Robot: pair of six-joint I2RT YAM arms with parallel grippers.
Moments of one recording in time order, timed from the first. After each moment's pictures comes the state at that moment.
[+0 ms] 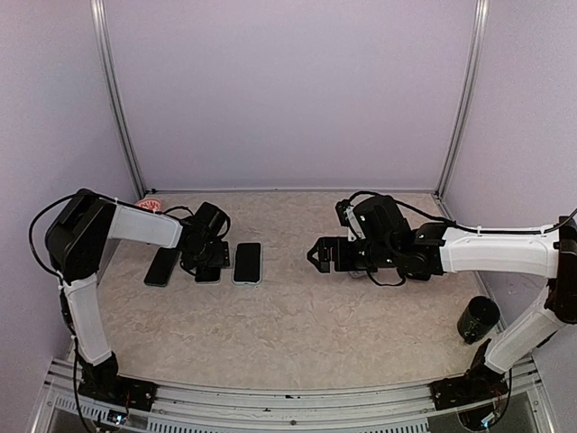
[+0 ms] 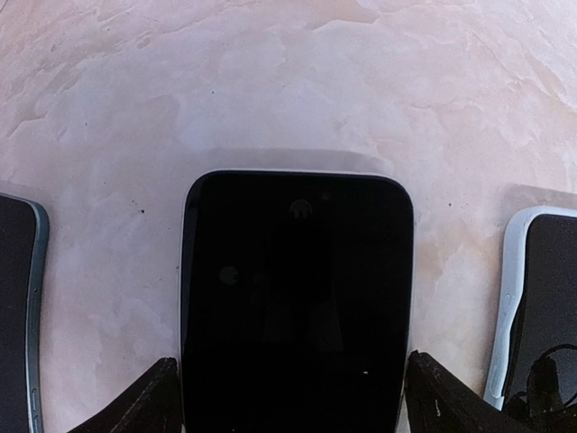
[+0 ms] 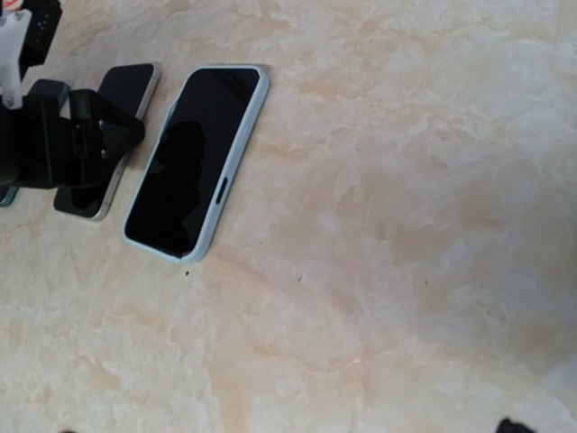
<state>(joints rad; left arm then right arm) -0.51 1.93 1.13 -0.28 -0.35 -0.57 0.89 1.48 1.00 -0.16 0.08 0.60</state>
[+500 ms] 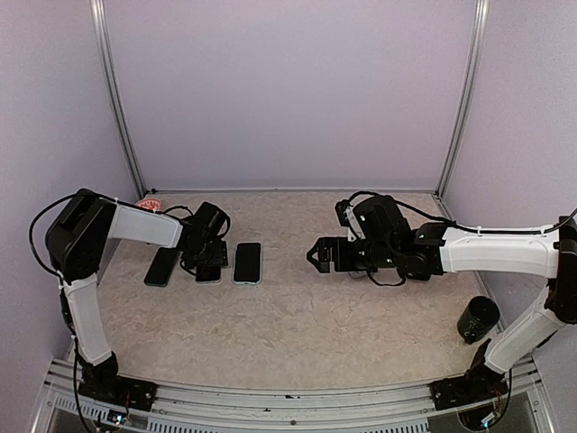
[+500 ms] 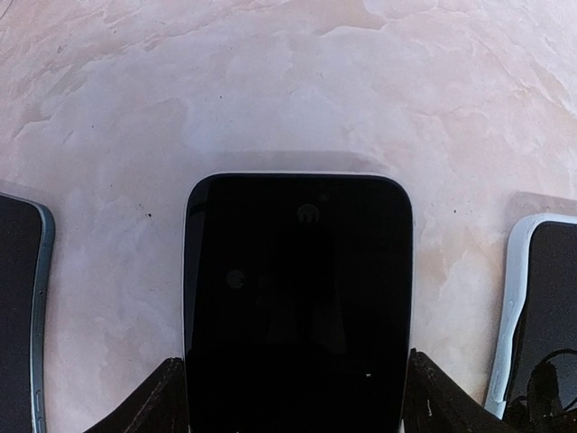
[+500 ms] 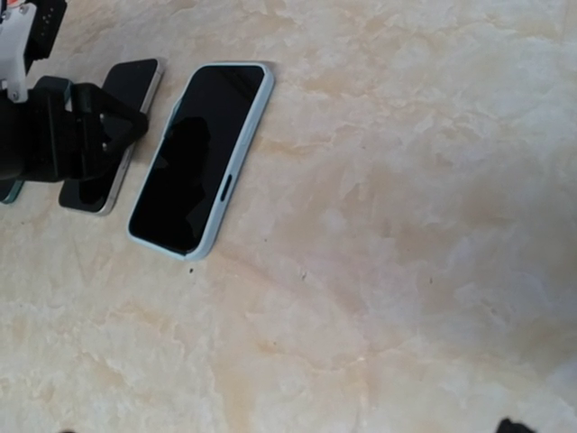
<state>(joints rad) -0.51 1.94 1.14 -0.28 -0.36 -0.58 0.89 1.48 1.00 -0.16 0.07 0.60</state>
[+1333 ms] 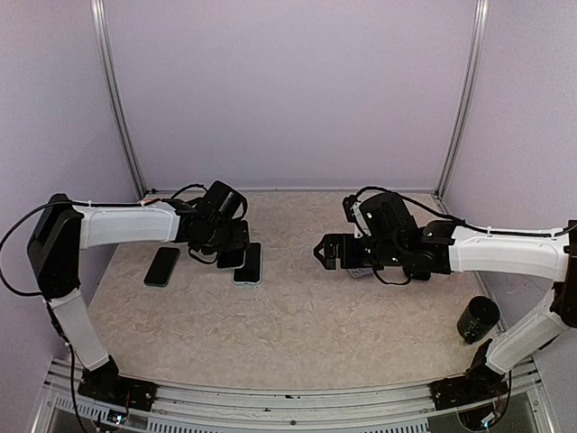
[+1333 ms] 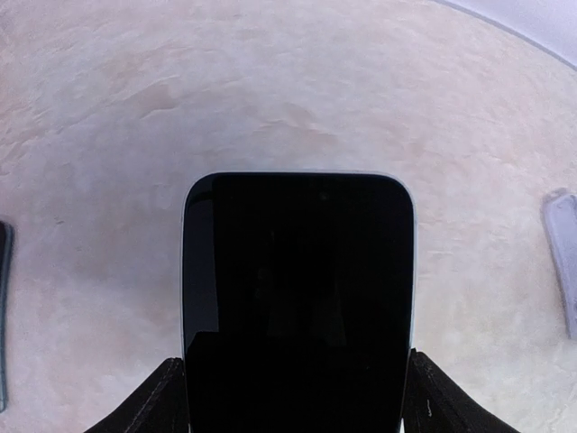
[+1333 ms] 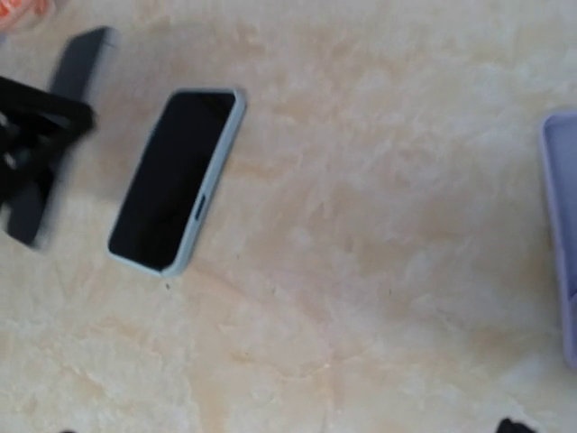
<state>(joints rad) -0.67 1.76 1.22 -0.38 -0.33 -0.66 0.89 1.44 1.00 -0.20 0.13 0.58</state>
